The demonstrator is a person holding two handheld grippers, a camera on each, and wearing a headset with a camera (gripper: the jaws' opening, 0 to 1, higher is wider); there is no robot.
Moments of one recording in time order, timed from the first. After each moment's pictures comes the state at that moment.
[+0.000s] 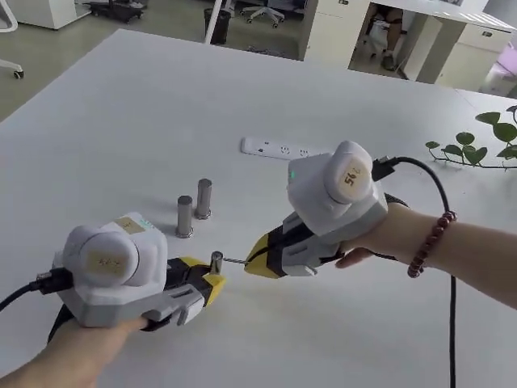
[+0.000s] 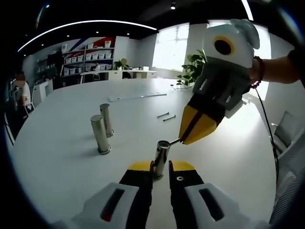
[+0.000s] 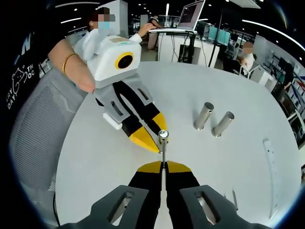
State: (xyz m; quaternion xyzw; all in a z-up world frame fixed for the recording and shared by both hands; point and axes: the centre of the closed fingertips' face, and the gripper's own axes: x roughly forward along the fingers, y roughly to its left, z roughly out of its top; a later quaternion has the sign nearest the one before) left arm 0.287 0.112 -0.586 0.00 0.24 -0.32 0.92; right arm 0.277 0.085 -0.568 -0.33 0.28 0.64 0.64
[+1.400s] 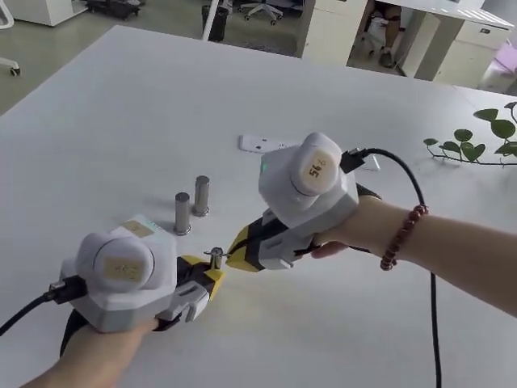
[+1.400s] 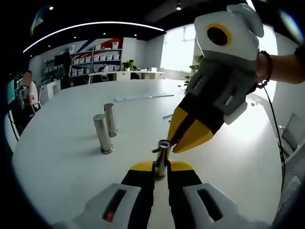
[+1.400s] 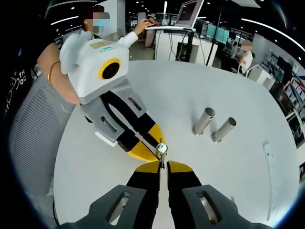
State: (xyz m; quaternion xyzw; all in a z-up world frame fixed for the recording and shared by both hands) left arm 0.291 0.112 -0.588 0.01 0.23 -0.28 0.93; right arm 0.283 0.103 -0.573 -0.34 0.29 0.62 0.65
